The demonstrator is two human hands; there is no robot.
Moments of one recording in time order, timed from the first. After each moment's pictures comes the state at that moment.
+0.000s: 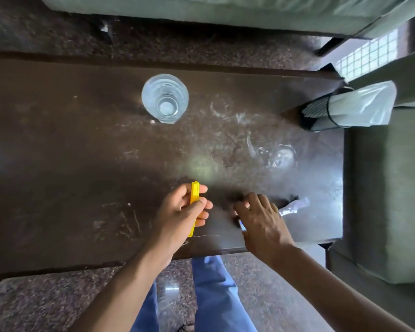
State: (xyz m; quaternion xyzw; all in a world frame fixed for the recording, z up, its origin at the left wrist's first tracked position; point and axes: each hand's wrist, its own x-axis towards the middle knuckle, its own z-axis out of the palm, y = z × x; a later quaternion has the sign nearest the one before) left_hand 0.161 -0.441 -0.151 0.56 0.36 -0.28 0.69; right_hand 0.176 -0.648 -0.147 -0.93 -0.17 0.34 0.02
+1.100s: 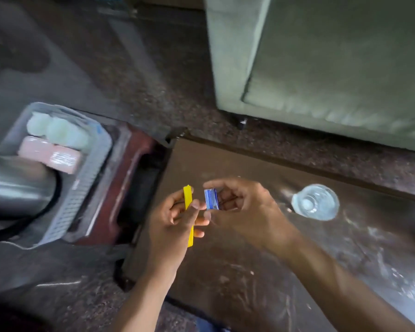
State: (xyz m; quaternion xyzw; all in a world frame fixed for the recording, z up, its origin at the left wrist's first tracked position) left_hand 0.171 -0.187 -0.058 0.58 0.46 0.10 0.67; right_hand 0.291 -0.316 -0.033 -0.75 -0.17 0.39 0.51
